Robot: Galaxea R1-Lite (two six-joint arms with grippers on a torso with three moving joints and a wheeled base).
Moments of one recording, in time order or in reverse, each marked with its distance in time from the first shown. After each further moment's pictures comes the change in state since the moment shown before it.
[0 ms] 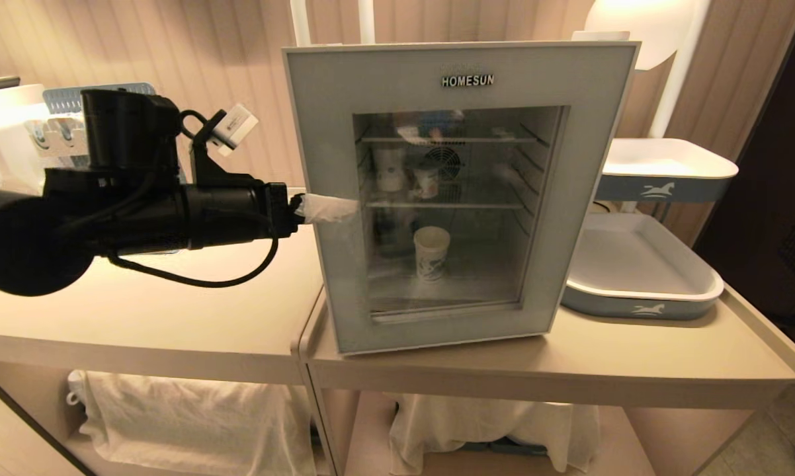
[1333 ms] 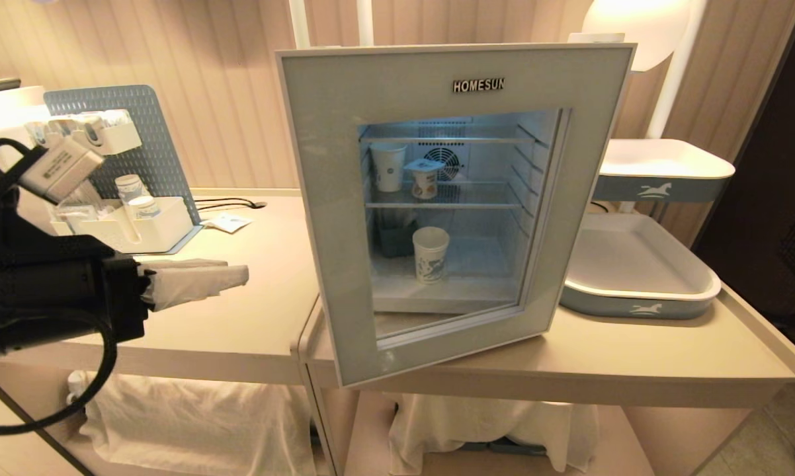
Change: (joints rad) left arm 0.156 -0.418 0.315 0.183 0.034 0.119; right arm 0.000 0.000 0.000 0.000 0.001 0.000
